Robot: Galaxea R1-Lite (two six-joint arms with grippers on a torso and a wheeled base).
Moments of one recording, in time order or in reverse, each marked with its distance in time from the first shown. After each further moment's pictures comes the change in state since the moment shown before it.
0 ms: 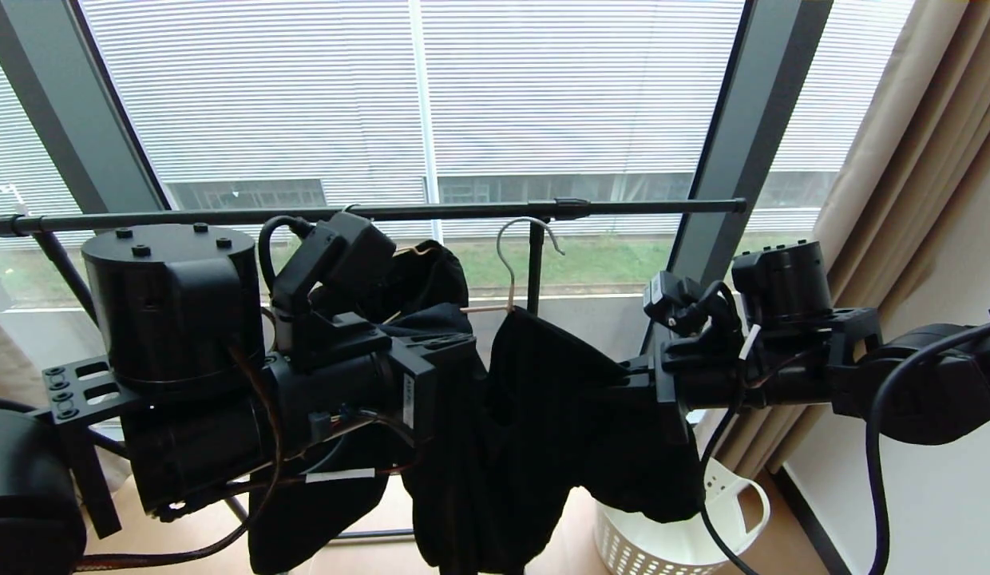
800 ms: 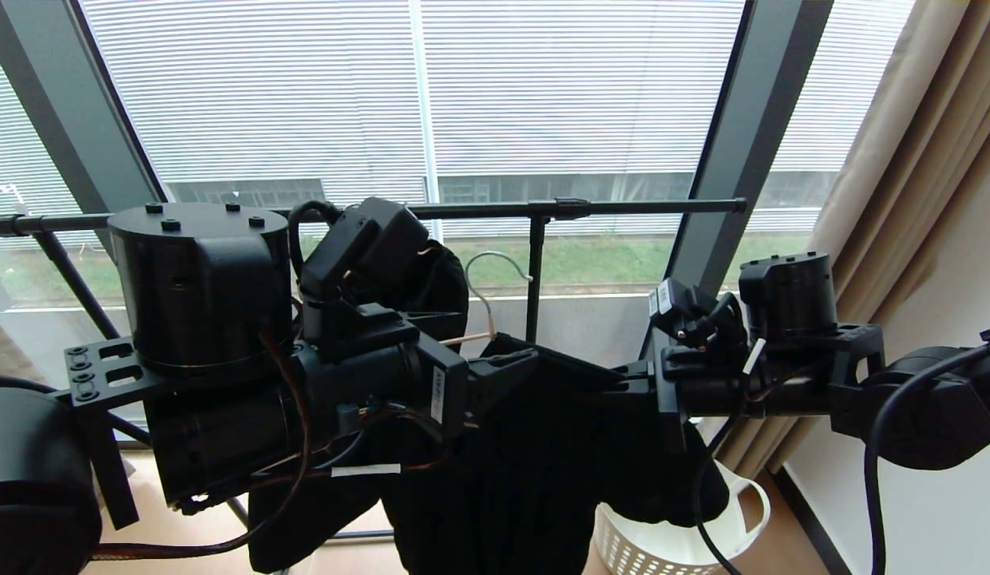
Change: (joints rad) left arm -0.055 0.019 -0.073 0.064 0.033 0.000; right arm 0.009 -0.001 0.079 -0.161 0.039 0.008
